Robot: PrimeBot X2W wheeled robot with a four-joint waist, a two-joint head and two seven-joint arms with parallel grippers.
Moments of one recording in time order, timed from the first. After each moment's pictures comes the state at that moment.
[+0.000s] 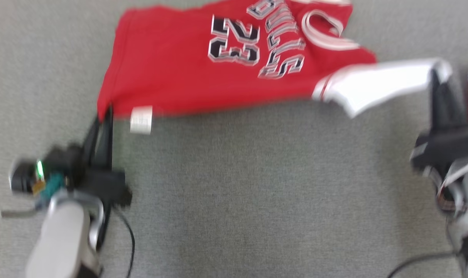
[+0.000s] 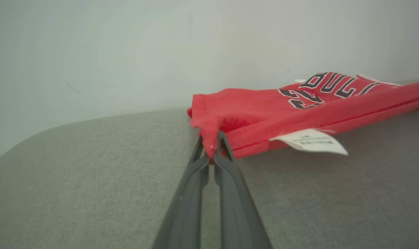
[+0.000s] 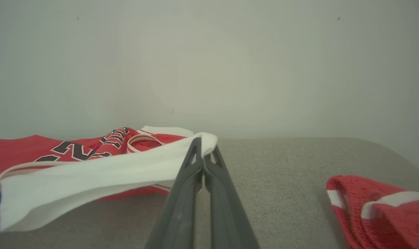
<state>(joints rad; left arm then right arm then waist) -0.63 0.20 -0.19 0.32 -0.14 0.05 -0.26 -0.60 -0.44 0.25 0.34 0.44 0.13 -0.26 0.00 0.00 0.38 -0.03</state>
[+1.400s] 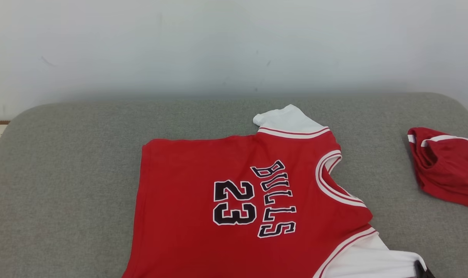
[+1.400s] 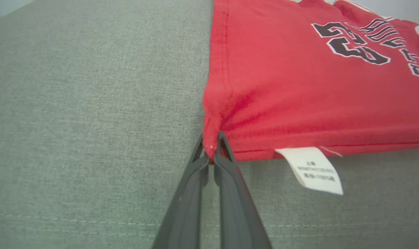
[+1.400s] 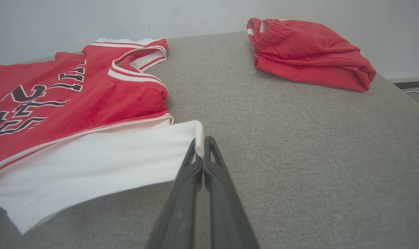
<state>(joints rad) 0.05 0.04 0.00 0.37 -0.09 0.00 -0.26 0.12 -0.34 0.15 0.29 0.36 0.13 -0.26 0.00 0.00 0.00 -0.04</state>
